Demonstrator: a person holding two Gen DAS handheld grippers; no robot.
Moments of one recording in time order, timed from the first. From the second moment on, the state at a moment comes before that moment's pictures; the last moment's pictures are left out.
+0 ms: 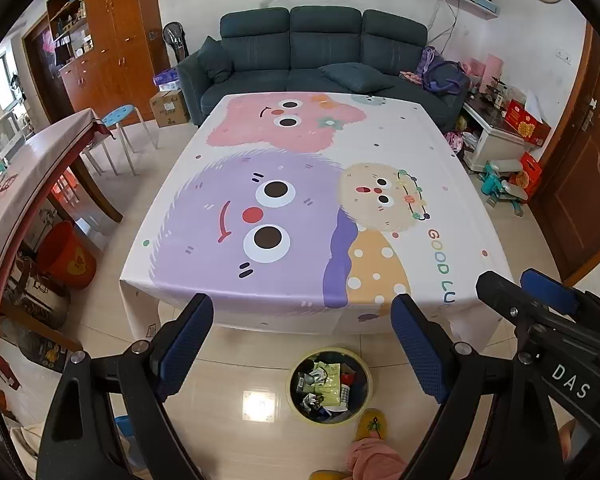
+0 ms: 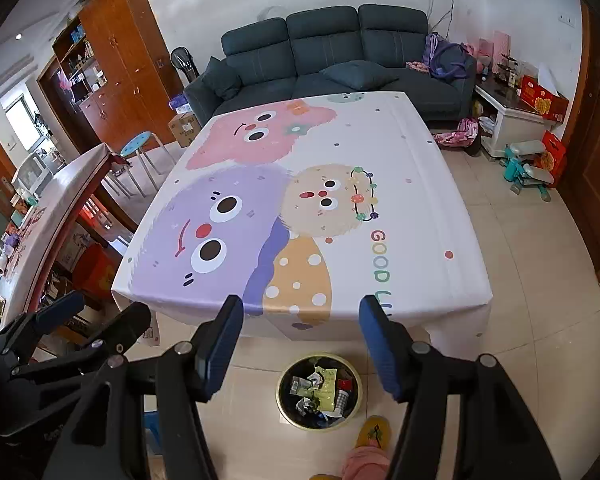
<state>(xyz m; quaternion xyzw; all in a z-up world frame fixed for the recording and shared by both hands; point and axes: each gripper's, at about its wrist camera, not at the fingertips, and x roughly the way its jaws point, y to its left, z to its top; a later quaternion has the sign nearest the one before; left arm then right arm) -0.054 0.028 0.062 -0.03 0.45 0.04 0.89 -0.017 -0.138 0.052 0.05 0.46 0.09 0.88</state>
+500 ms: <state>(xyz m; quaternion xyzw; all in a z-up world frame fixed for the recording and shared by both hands) -0.054 0.031 0.060 -0.03 0.46 0.04 0.89 -0.017 -0.137 0.054 0.05 0.45 0.09 0.89</state>
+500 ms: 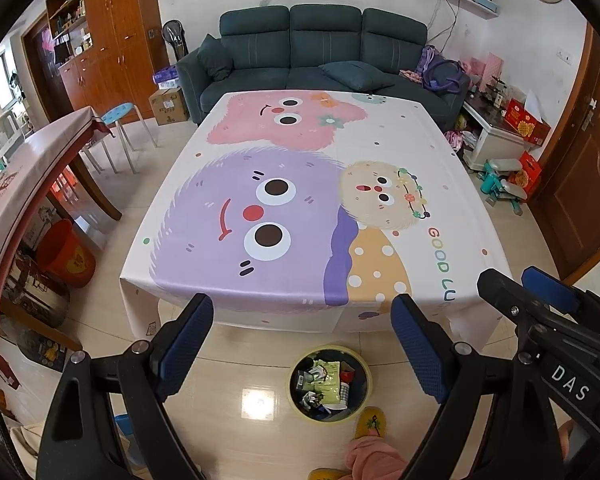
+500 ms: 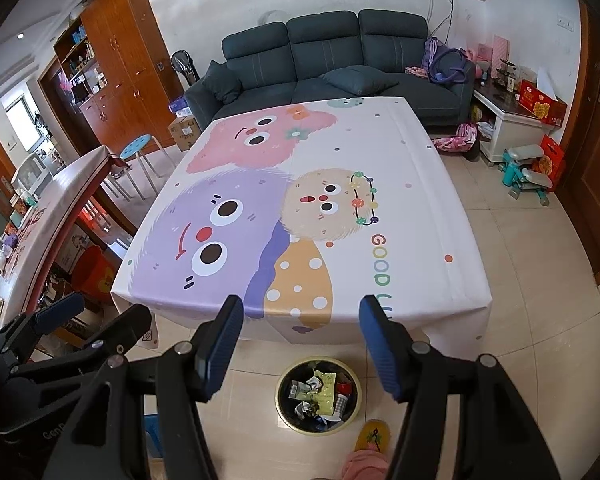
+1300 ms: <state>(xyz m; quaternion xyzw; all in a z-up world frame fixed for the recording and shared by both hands) -0.057 0.025 0.063 -0.03 0.45 0.04 0.89 -0.020 -0.139 0.061 0.05 0.44 0.08 0.89</state>
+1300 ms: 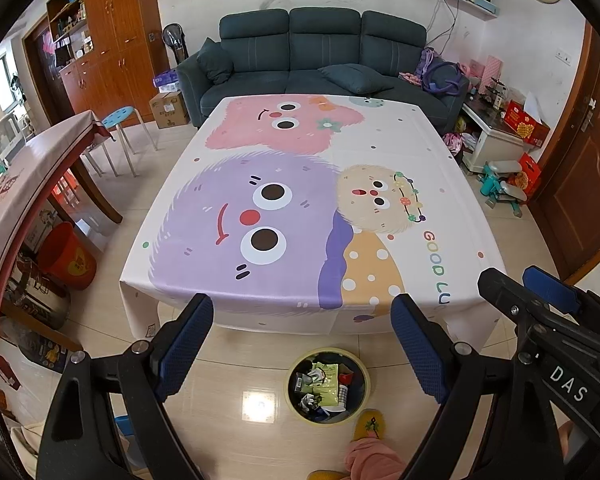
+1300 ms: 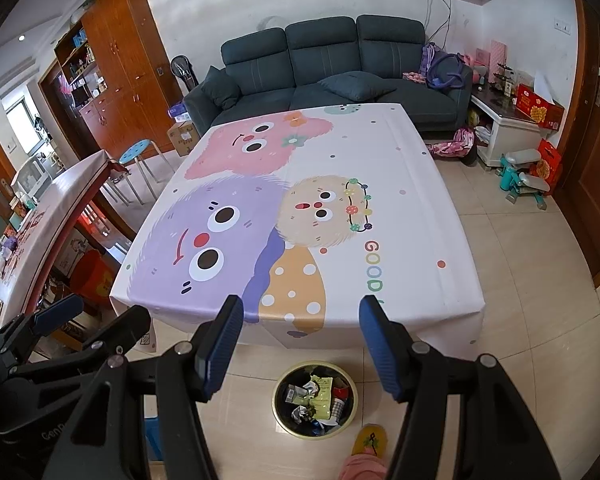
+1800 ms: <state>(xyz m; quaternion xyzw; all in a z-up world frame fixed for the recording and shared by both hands) -0.057 0.022 0.065 -0.03 0.45 0.04 0.89 -0.022 -0.140 0.061 0.05 0.44 0.08 0.89</state>
